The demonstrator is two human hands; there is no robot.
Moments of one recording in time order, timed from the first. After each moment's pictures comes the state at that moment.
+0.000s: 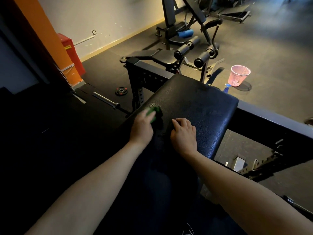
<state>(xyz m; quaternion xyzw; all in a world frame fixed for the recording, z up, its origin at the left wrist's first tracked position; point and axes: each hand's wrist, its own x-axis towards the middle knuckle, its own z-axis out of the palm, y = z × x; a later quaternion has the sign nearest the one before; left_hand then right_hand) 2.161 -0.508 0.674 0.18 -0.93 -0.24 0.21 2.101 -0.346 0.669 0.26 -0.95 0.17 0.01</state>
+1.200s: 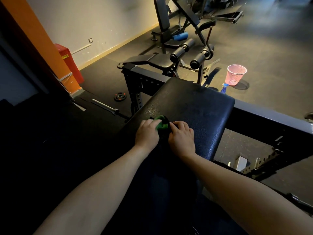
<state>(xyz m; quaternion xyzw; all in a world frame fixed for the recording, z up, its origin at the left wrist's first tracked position) 2.153 -0.486 0.679 0.16 -0.95 -0.23 0.14 2.101 -0.345 0.671 0.26 -0.95 0.18 0.00</state>
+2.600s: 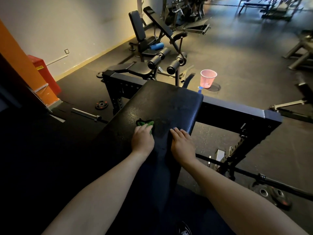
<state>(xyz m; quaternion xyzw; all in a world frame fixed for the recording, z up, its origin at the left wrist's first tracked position) 2.186 -0.414 0.674 0.17 -0.94 -0.24 0.16 2.148 -0.247 0.665 0.19 -0.96 0.18 -0.01</state>
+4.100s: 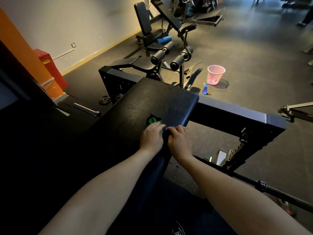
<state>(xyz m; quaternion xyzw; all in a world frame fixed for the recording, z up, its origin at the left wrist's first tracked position) 2.122 -0.337 0.672 0.14 -0.95 -0.27 0.13 2.088 -0.208 0.664 0.22 -0.93 0.28 0.05</state>
